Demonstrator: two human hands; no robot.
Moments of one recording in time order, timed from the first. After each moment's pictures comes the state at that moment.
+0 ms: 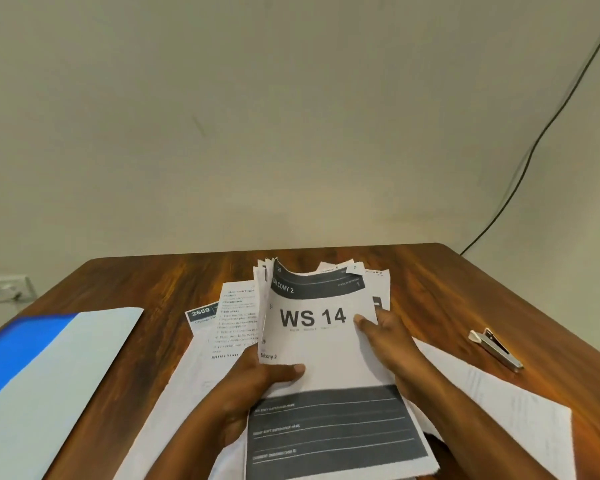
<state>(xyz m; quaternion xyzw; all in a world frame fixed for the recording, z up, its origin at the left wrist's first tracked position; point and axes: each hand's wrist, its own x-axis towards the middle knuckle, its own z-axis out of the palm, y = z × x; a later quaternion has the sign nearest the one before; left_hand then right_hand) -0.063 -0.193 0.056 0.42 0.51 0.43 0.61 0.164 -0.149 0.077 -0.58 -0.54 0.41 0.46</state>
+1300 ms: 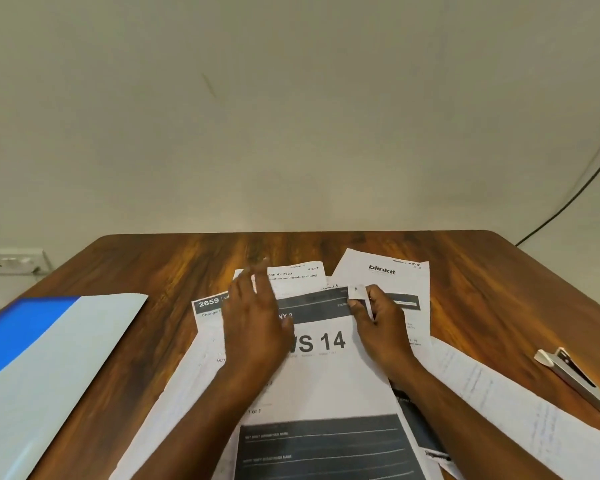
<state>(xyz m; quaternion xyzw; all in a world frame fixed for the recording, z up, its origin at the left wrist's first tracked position) -0.063 -0.080 0.030 0.61 0.70 0.38 0.00 0.131 -0.033 0.002 -0.55 -0.61 0.27 0.50</state>
